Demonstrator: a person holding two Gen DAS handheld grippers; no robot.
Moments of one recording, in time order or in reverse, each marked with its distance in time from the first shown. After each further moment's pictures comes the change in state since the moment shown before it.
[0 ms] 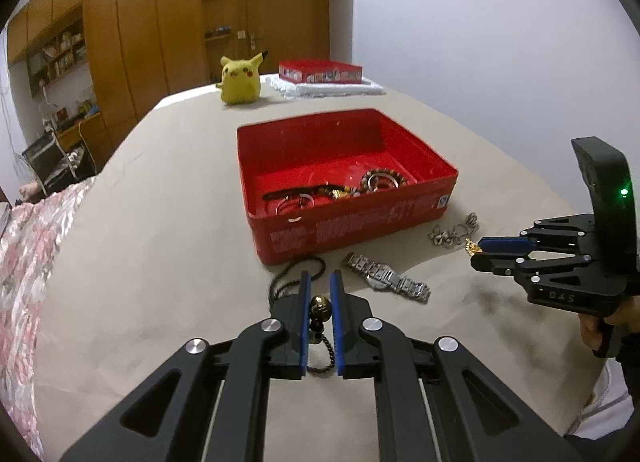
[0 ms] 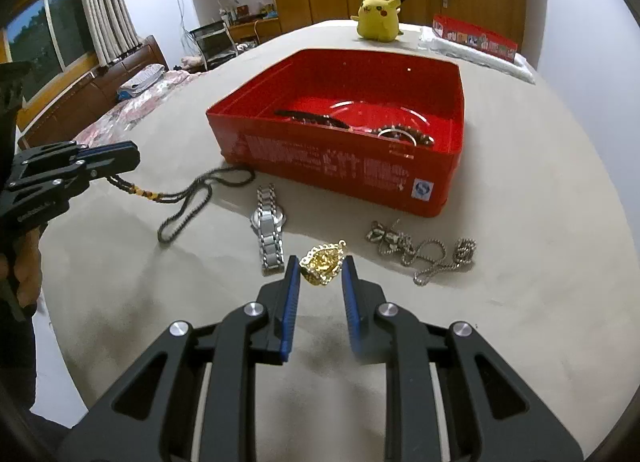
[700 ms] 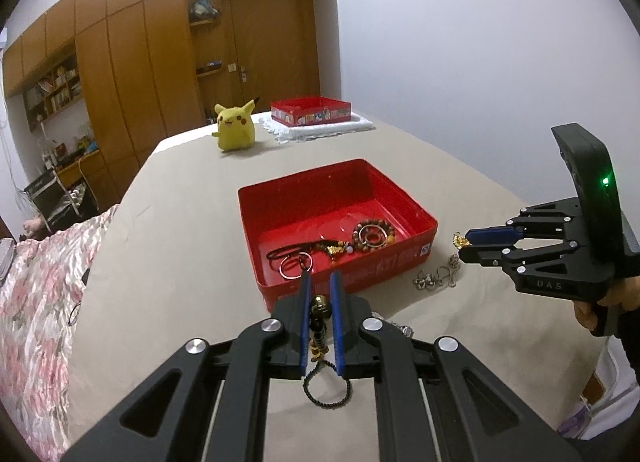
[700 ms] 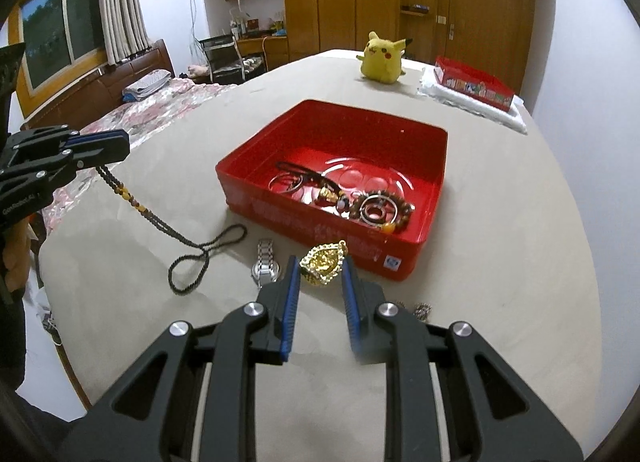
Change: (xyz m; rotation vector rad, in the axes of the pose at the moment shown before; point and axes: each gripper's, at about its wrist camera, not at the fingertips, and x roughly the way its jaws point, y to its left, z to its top) left arm -0.043 -0.008 0.044 0.066 -0.089 -0.004; right arm -0.043 0.002 0.044 -0.084 -0.070 -0.033
